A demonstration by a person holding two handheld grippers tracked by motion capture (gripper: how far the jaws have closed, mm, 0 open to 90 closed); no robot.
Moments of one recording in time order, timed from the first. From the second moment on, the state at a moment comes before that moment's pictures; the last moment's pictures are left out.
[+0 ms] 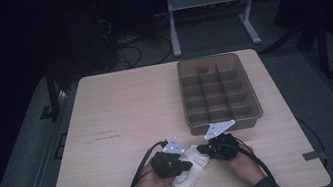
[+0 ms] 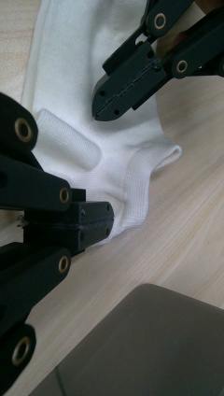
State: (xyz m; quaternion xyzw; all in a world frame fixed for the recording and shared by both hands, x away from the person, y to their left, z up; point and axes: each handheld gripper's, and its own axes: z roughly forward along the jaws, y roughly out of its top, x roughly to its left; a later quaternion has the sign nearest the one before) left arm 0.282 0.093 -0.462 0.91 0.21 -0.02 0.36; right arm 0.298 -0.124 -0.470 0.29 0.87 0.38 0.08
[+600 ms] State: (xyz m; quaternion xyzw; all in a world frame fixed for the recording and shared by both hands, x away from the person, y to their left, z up) left arm 0.282 0.093 -0.462 0.91 0.21 -0.02 0.36; right arm 0.298 -0.136 -0.468 0.33 0.85 0.40 0.08
